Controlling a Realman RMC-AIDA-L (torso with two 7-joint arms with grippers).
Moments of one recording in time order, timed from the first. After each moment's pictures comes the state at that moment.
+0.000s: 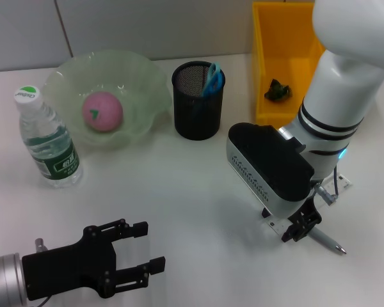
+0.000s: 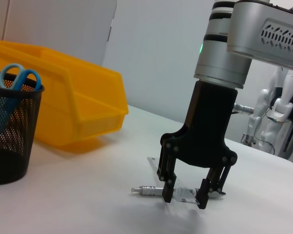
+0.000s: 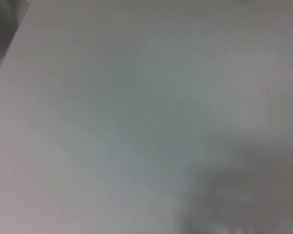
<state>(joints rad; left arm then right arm) -0.43 -2.07 0.75 0.30 1.95 1.57 -0.99 0.87 2.09 -1.64 -0.98 -2.63 -1.59 1.61</state>
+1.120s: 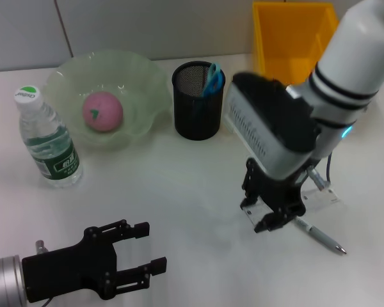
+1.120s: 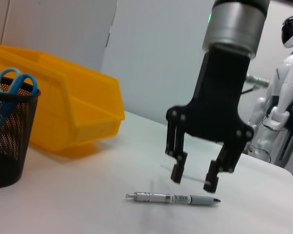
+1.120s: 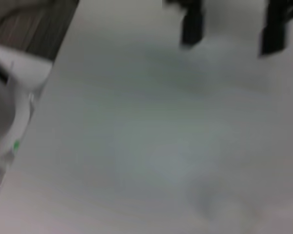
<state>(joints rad) -0.43 -2.07 0.76 0.29 1.94 1.59 -0.99 0.87 2.08 -1.45 -1.11 -2.52 -1.74 1.67</state>
